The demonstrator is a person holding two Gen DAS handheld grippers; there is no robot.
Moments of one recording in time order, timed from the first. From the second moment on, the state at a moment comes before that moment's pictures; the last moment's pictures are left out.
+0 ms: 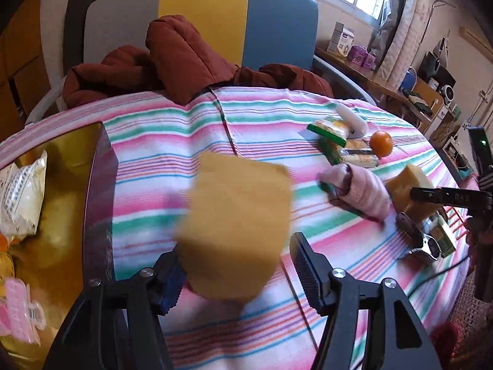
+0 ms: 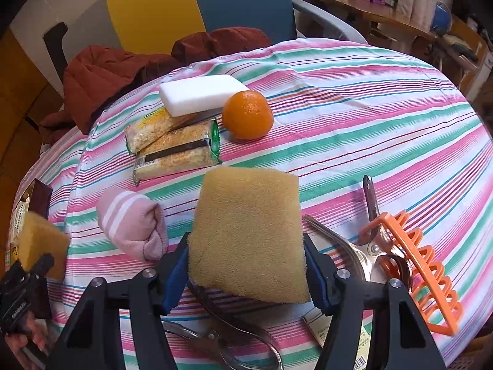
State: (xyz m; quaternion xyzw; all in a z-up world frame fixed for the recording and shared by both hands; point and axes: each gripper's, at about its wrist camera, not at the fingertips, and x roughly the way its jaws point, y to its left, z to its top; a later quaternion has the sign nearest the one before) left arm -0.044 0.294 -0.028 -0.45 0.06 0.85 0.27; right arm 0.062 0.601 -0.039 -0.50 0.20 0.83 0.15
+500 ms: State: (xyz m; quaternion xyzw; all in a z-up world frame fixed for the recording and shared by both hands) left arm -0.043 0.281 -0.020 -0.45 0.01 0.84 0.31; right arm 0.063 0.594 -0.020 -0.47 0.18 0.85 0.16
